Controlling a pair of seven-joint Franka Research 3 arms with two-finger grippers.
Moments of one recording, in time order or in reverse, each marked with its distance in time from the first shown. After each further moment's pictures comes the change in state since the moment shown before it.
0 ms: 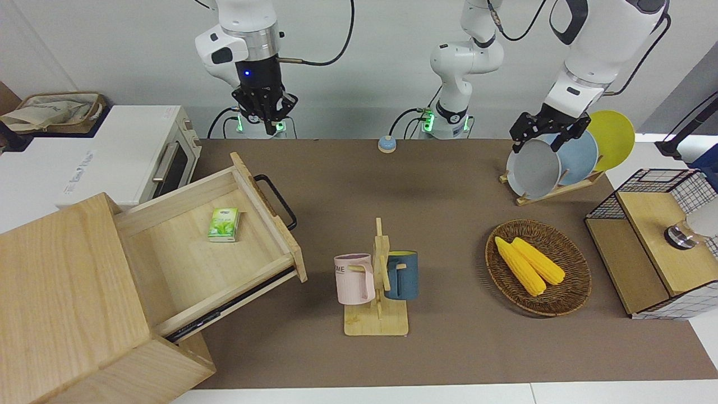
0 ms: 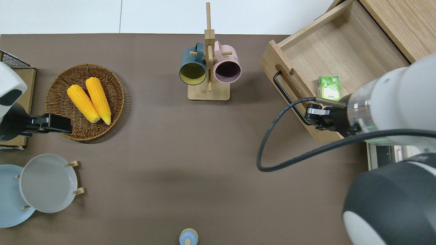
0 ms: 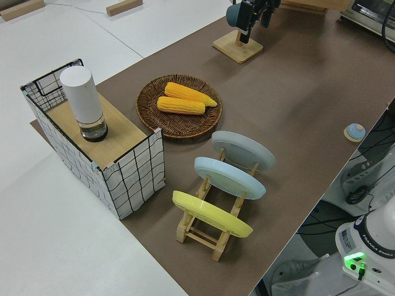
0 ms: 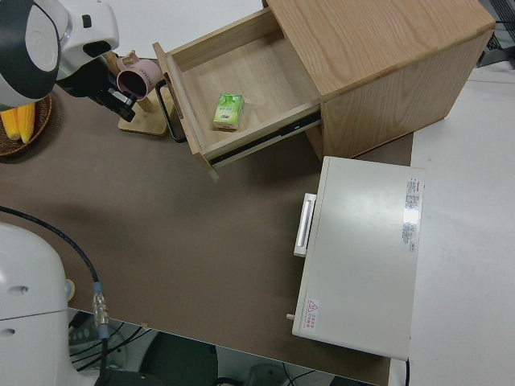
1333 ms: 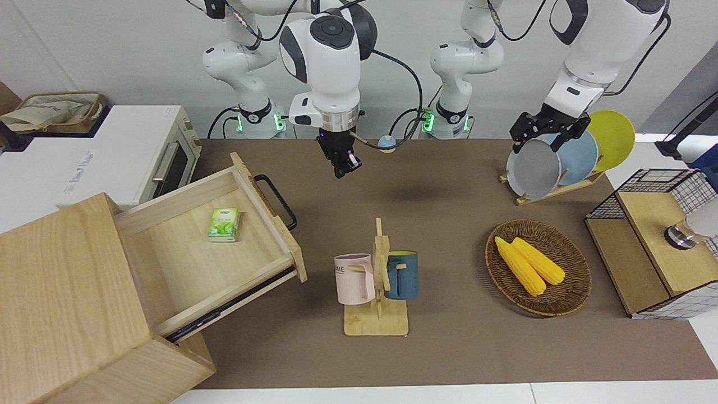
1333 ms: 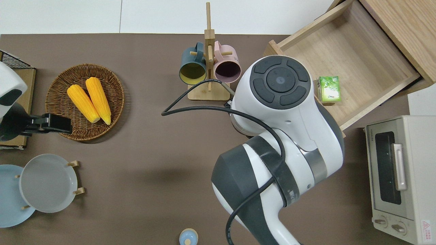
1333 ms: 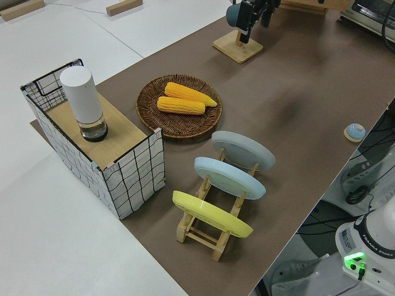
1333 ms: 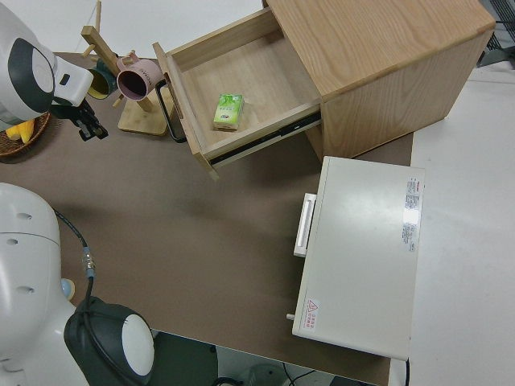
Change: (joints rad) left arm 0.000 0.000 0.000 0.000 0.000 0.000 0.000; right arm 0.154 0.219 -0.006 0.000 0.062 0.163 0.709
